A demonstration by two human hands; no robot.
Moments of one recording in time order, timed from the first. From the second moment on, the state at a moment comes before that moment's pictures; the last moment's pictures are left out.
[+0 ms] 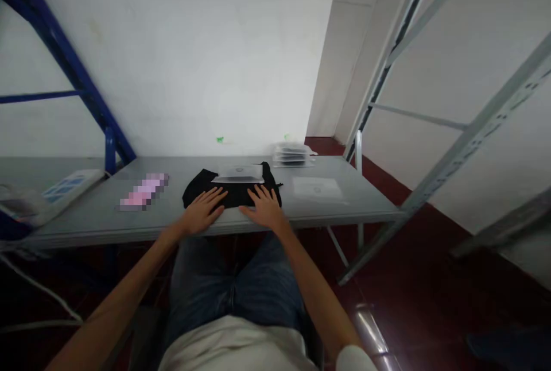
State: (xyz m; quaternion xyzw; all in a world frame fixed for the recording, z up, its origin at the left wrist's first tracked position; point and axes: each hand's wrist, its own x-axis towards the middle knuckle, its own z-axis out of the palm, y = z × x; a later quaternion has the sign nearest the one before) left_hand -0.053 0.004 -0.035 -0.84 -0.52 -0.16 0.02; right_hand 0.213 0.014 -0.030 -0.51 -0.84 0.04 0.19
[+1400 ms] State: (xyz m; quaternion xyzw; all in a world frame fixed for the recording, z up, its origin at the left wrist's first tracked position) left_hand -0.055 0.005 -0.038 -0.84 -0.51 -0.18 0.03; right_hand 0.209 0.013 -0.011 -0.49 -0.82 0.05 0.28
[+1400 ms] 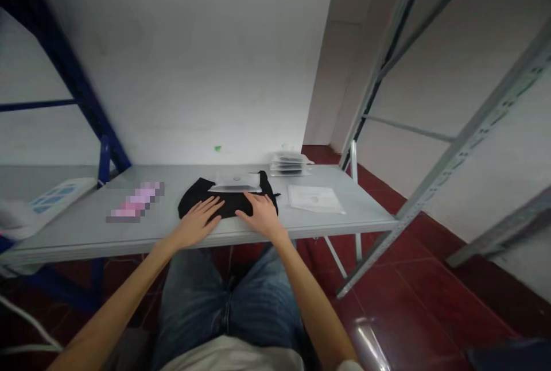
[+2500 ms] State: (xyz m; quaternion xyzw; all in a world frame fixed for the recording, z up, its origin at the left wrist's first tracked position) left_hand -0.060 0.012 -0.046 -0.84 -0.50 -0.21 0.08; right_hand 0.230 0.175 0.215 -0.55 -0.81 0.12 0.17
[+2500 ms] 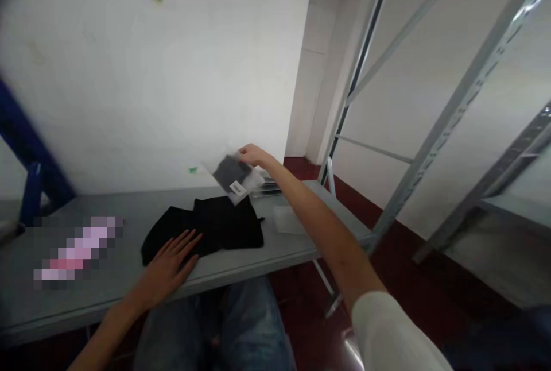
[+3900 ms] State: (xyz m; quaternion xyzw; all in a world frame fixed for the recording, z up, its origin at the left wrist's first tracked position) left_hand -0.056 0.028 -0.012 -0.80 -0.53 -0.29 0.00; right_hand 0.297 0.147 0.059 -0.51 -0.79 -0.12 0.32
